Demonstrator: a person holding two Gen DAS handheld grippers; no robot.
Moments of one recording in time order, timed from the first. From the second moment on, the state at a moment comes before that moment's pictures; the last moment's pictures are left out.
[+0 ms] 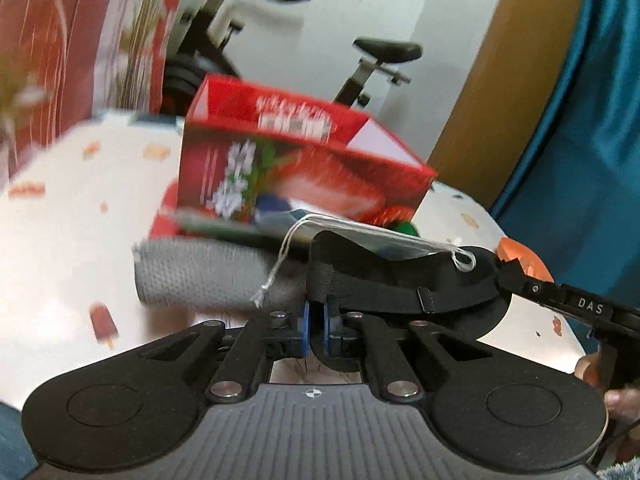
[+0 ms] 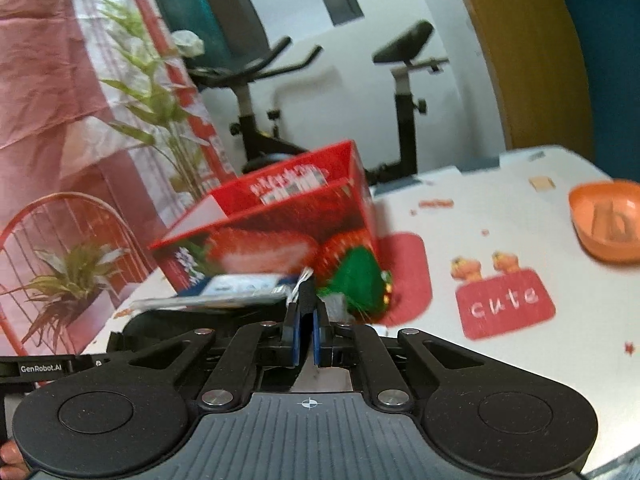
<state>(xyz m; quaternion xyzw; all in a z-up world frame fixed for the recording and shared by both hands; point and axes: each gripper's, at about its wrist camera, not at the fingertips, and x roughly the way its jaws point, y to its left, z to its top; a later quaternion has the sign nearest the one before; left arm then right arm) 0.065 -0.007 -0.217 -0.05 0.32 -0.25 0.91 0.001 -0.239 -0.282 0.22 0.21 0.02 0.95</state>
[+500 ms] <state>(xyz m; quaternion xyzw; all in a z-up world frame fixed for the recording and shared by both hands) 0.047 -0.008 -0.197 -0.03 0.25 -0.25 0.94 -0.011 -0.233 -0.263 0.19 0.17 0.02 0.97</state>
